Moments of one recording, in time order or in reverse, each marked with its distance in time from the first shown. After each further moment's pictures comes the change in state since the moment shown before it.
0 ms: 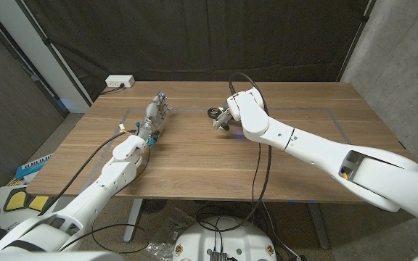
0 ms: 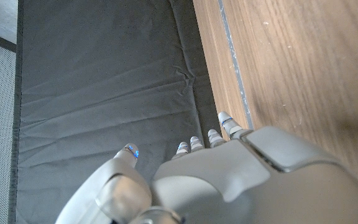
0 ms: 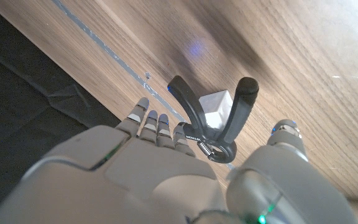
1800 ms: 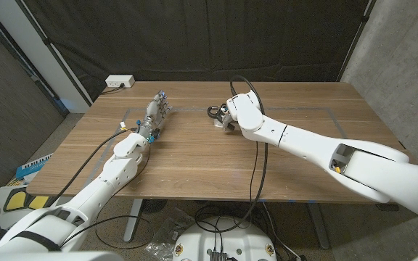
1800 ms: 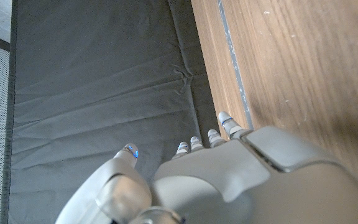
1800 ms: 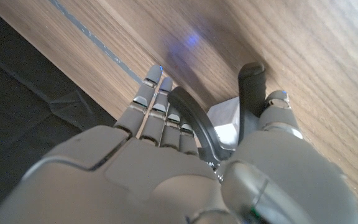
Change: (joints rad) left arm -0.050 -0.021 0.009 0.074 0.007 -0.002 -0.024; left_hand 0.000 0.000 -0.008 0.000 0.008 0.000 0.000 0.000 0.000 -0.002 0.020 0.000 0.000 0.000 0.000 0.000 0.000 0.000 0.000 0.000 0.002; right arm 0.039 0.034 -0.043 0.169 0.098 -0.016 -0.140; right_hand 0.251 0.131 0.147 -0.102 -0.075 0.426 -0.032 0.113 0.004 0.520 -0.128 0.170 0.005 0.577 -0.159 0.089 0.015 0.437 -0.086 0.206 0.032
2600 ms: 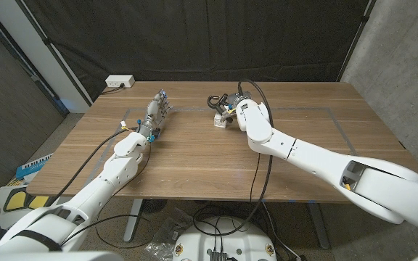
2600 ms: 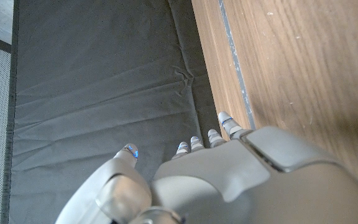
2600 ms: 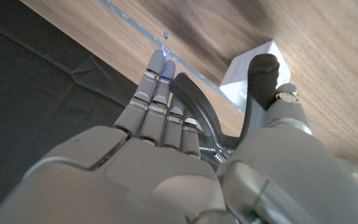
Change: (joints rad) left arm -0.006 -0.001 0.003 0.001 0.002 0.001 -0.004; left_hand 0.000 0.000 -0.003 -0.003 0.000 0.000 0.000 0.000 0.000 0.004 0.003 0.000 0.000 0.000 0.000 0.000 0.000 0.000 0.000 0.000 0.000; right arm -0.143 -0.063 0.086 -0.117 0.037 -0.065 -0.439; right_hand 0.050 -0.050 0.001 -0.001 -0.004 0.145 -0.011 0.055 -0.002 0.140 -0.004 0.051 0.014 0.157 0.018 0.027 0.008 0.119 -0.066 0.135 0.033
